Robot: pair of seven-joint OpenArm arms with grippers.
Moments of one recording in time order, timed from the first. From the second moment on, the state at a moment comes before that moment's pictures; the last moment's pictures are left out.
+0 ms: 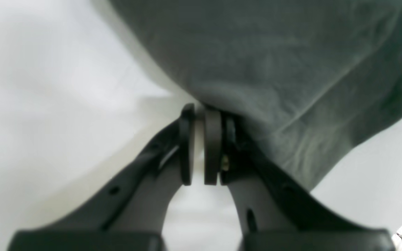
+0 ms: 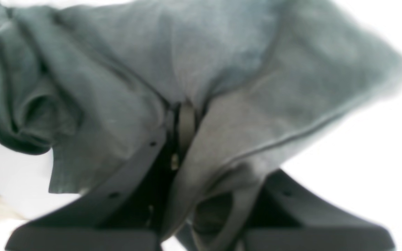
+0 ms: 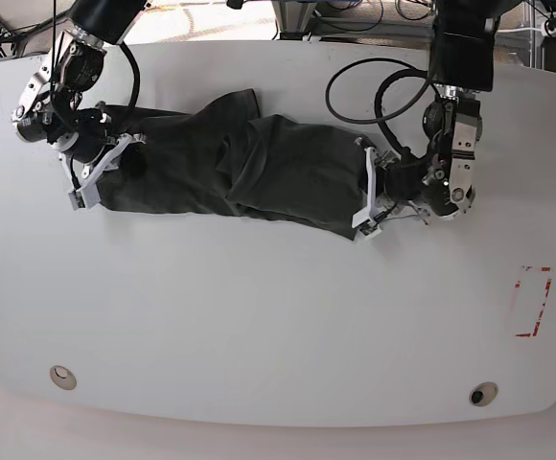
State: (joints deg) left arm -8.8 -8.6 5.3 85.1 -16.1 -42.8 71.5; right arm -3.4 7.4 35.3 96.2 39.6 41.1 -78.0
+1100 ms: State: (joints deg) left arm -12.8 2.4 13.7 74.9 -6.1 -42.8 61.6; right arm 1.6 4.1 7.1 111.6 20.0 40.7 -74.0
